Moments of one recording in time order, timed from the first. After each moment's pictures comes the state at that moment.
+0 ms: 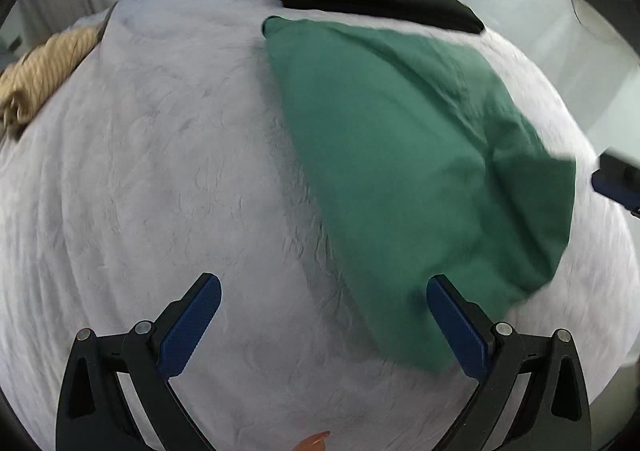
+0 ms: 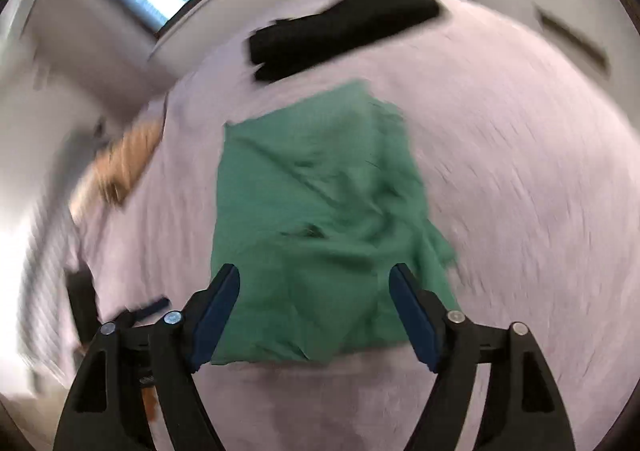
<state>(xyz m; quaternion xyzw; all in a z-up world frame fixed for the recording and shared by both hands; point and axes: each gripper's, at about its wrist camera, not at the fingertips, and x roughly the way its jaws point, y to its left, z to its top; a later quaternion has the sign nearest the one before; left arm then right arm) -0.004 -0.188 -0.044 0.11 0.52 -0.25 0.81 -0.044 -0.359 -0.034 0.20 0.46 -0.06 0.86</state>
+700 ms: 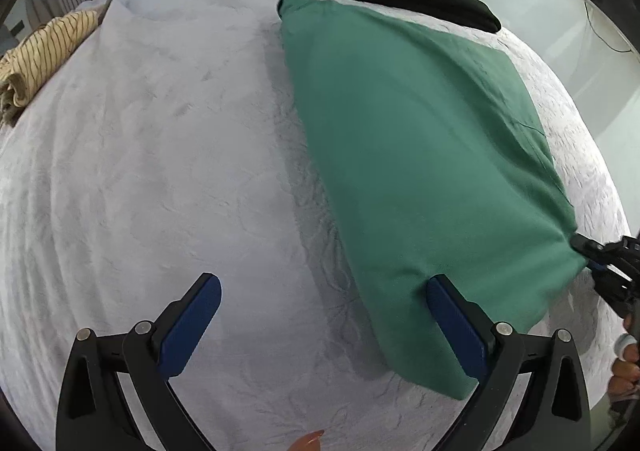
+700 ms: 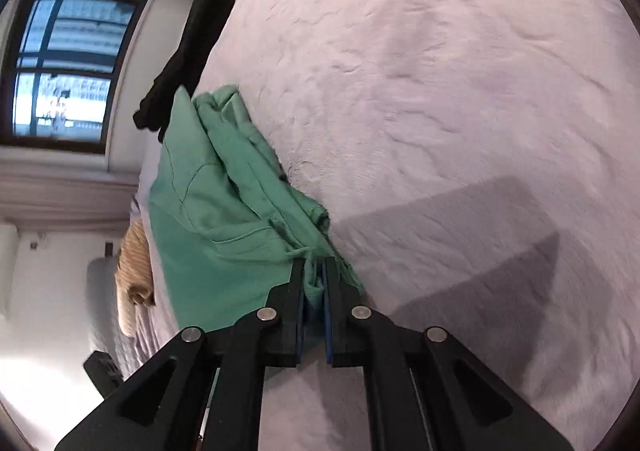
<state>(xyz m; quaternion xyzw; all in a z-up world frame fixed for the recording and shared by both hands) 0.014 -0.194 -0.062 0.11 0.54 -0.23 0.80 -0.138 -0.474 -0.141 0.54 0.41 -0.15 0.72</state>
